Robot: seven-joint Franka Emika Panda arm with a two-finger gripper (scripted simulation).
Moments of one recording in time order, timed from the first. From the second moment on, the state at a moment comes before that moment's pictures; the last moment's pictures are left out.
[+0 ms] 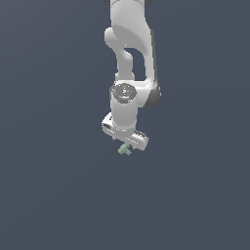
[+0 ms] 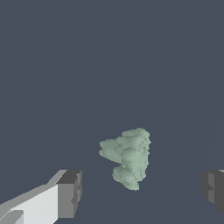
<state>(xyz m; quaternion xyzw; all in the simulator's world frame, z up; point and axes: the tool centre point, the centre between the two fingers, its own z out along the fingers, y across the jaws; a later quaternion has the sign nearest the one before) 0.003 -0.003 0.096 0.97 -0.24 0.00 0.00</state>
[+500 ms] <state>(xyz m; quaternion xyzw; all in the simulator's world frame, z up) 0.003 0.005 0.082 0.96 -0.29 0.00 0.00</state>
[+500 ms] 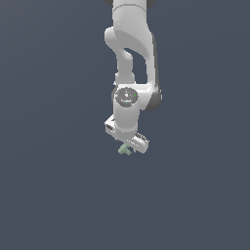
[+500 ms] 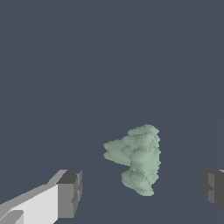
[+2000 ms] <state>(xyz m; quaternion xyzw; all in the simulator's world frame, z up) 0.003 0.005 0.031 0.96 -0.29 0.00 0.00</state>
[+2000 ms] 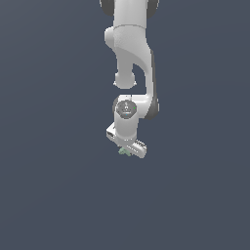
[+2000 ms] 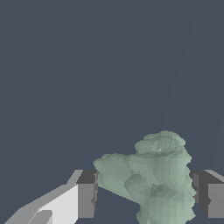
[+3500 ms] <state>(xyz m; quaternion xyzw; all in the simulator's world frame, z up) -0.071 -0.029 0.194 0.96 -0.29 0.00 0.00</state>
